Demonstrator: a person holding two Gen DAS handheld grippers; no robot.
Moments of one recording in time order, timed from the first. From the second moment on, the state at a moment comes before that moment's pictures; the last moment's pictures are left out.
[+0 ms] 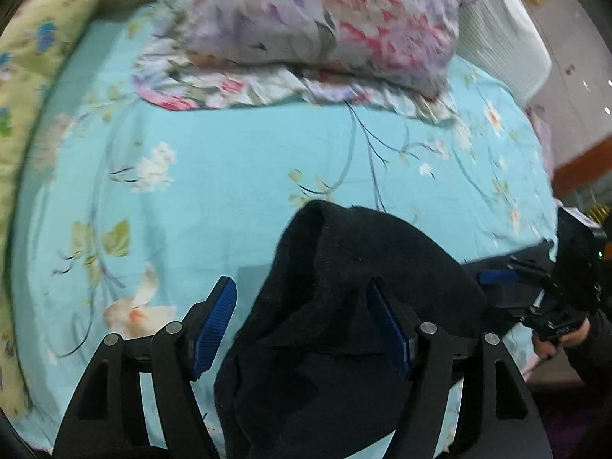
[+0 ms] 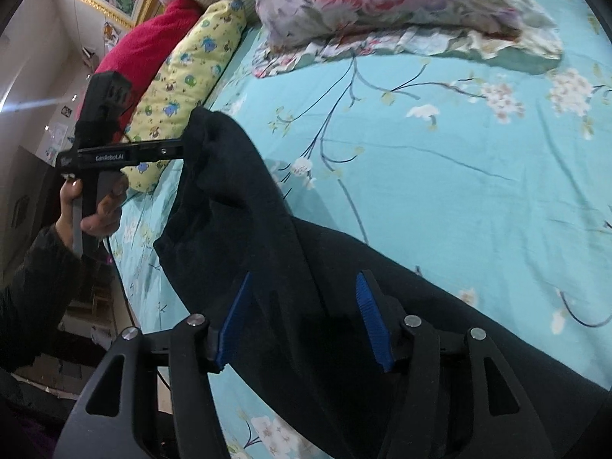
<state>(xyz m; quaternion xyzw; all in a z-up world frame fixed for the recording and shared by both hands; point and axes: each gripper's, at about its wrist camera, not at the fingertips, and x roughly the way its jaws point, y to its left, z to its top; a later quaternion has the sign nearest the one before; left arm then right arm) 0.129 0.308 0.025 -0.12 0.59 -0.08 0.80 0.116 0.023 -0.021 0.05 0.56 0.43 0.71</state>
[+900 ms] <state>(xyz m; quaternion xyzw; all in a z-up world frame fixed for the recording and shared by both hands) 0.020 0.291 0.061 -0.11 0.50 -0.03 0.86 0.033 0.052 0.003 -0.05 0.49 0.50 0.71</state>
